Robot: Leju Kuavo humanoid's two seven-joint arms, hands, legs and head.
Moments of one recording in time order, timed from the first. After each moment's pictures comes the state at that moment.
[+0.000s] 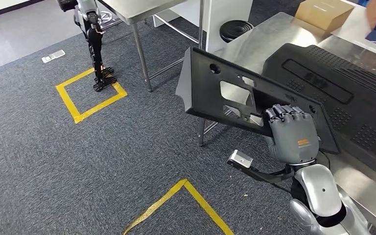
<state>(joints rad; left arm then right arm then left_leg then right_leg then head) 0.19 -0.34 0.69 -0.78 -0.99 -0.17 0.09 -0.09 -0.47 0.38 -2.01 1.28 -0.16 0.35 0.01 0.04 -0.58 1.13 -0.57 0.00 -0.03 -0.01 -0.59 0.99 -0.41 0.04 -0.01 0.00</state>
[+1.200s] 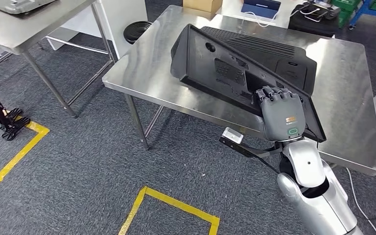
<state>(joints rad) 0.16 -0.33 0.77 -0.75 -1.00 -0.17 0.03 -0.27 -0.35 0.40 -1.82 1.28 -0.15 0.28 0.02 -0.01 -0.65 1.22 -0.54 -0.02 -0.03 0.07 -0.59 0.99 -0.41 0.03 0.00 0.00</state>
